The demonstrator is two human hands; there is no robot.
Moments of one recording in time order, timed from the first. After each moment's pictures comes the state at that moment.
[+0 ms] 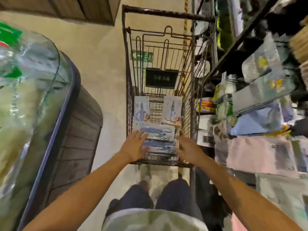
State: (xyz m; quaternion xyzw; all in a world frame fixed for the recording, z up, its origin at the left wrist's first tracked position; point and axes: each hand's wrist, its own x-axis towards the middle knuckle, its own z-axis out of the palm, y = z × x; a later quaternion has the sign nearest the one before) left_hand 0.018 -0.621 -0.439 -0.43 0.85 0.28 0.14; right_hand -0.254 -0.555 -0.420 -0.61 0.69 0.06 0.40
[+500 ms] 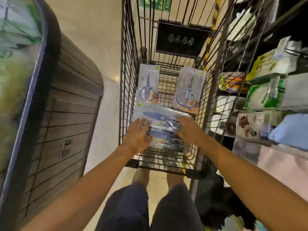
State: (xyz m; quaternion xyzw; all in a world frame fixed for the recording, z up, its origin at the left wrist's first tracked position) left_hand -0.016 -0.662 -0.569 -0.53 0.75 0.35 0.18; right_hand -0.268 -0.667 -0.582 -0.65 0.62 0.10 0.43
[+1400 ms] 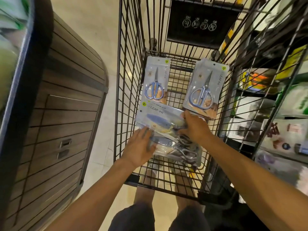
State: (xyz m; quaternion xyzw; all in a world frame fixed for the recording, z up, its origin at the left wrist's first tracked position) left_hand -0.010 -0.642 -0.639 -0.58 0.69 0.41 0.11; right_hand -0.256 -0.703 -0.669 -0.65 0.64 0.10 0.40
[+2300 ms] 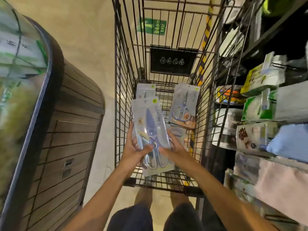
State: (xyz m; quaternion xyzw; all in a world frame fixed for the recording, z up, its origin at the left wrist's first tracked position) left_hand -0.040 -0.662 -0.523 -0.61 0.28 0.69 -0.30; right_hand -0.234 -0.640 -0.536 -0.36 0.58 -0.23 0.70
